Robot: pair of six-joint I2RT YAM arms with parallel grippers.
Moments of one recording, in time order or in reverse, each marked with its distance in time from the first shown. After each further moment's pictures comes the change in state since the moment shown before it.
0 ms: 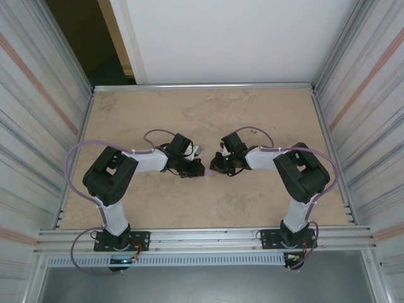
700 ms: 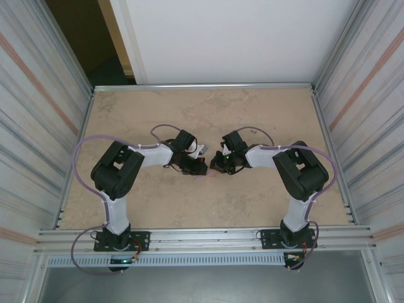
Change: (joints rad) left arm 0.002 0.092 0.121 -0.125 0.034 0.182; right arm -0.021 0.028 0.026 -0.024 -0.047 0.014
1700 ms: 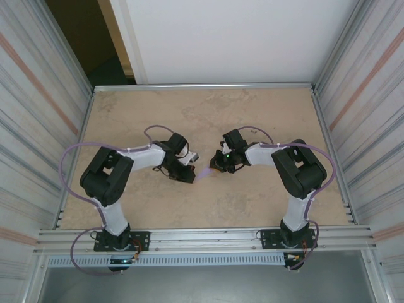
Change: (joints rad) left arm 0.043 -0.115 -0.064 -0.272 -0.100 0.201; right arm -0.017 0.032 0.026 -0.019 -0.049 -0.003
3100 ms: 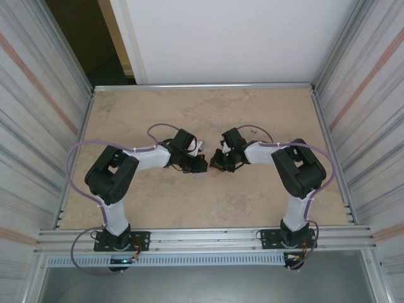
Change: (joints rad) left arm -0.056 0.047 0.029 0.343 0.040 -0.344; right arm 0.002 -0.007 0.031 -0.042 0.027 0.000
